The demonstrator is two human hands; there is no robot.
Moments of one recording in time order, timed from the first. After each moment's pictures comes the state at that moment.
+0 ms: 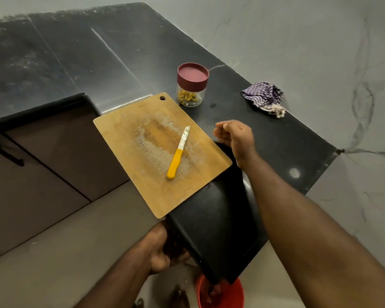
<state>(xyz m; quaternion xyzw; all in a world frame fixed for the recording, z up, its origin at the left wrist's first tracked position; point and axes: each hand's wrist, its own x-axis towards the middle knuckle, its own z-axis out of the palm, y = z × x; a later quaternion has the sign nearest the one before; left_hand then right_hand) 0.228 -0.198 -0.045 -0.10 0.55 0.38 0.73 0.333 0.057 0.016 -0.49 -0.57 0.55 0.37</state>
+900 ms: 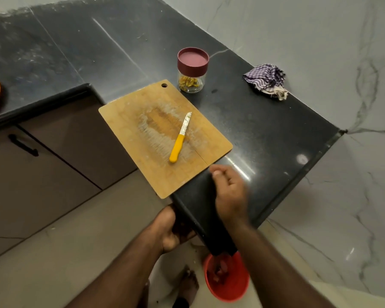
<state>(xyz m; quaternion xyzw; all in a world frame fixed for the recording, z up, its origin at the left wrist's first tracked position) 0.246 -0.203 -0.034 -0.08 0.56 0.42 0.71 0.370 -0.123 -0.007 -0.53 -0.62 0.45 0.37</state>
